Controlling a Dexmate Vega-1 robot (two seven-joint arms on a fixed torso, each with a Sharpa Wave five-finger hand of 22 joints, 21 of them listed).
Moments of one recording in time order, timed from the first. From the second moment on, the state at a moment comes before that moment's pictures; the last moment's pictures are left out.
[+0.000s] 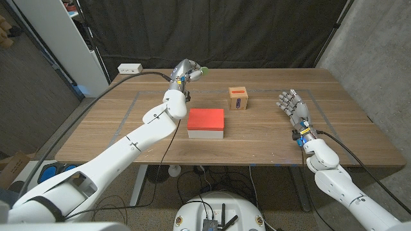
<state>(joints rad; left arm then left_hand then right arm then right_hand) 0.67 0.55 0.67 -1.89 0.23 0.54 0.46 0.90 0.06 0.74 -0.18 0.21 0.96 0.02 0.45 0.29 1.39 -0.13 1.53 0.46 1.36 -0.21 1.51 0.74 0.95 -0.14 1.60 1.25 -1.16 -0.57 -0.23 -1.47 0.68 0.51 -0.01 0.16 0.04 0.37 -0.15 0.18 0.18 0.10 0.21 0.20 0.31 0.10 0.23 0.24 0.16 0.08 0.25 0.36 0.33 0.09 0.20 0.18</state>
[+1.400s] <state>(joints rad) 0.32 0.37 1.03 -1.69 0.51 0.84 0.17 0.90 0.05 0.74 -0.18 0.22 0.96 0.02 0.43 0.29 1.40 -0.14 1.53 0.46 1.36 -0.21 1.50 0.75 0.95 -0.14 1.59 1.25 -1.17 -0.58 -0.21 -1.46 0.70 0.53 0.02 0.16 0.04 0.37 -0.15 0.18 0.18 0.10 0.21 0.20 0.31 0.10 0.23 0.24 0.16 0.08 0.25 0.36 0.33 0.09 0.20 0.18</state>
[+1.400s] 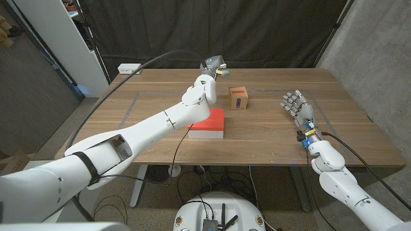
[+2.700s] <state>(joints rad) 0.18 0.19 1.23 -1.48 0.57 1.00 0.07 0.90 0.04 0.75 -0.18 0.22 0.97 0.02 0.43 0.29 1.40 -0.15 1.53 0.46 1.36 -0.21 1.50 0.73 0.95 -0.14 1.59 1.25 -1.19 -0.58 -0.20 -1.45 0.71 0.53 0.01 0.17 0.04 0.37 -0.15 0.18 0.18 0.10 0.21 0.20 0.31 0.10 0.23 0.24 0.16 0.08 0.25 0.36 0.33 0.10 0.20 0.18</state>
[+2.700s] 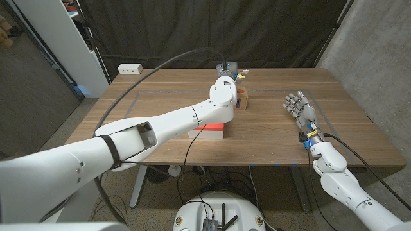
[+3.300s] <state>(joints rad) 0.16 0.17 1.26 -1.43 0.54 0.98 0.07 0.89 0.03 0.75 -0.18 0.22 0.98 0.02 0.42 0.29 1.40 -0.16 1.53 0.46 1.36 -0.21 1.50 0.73 0.95 -0.14 1.59 1.25 -1.19 -0.59 -0.19 -1.46 0.70 0.53 0.00 0.17 0.04 0.37 -0.15 0.18 0.18 0.10 0.21 0.20 0.31 0.10 0.23 0.24 0.16 0.08 0.25 0.36 0.33 0.10 0.20 0.18</state>
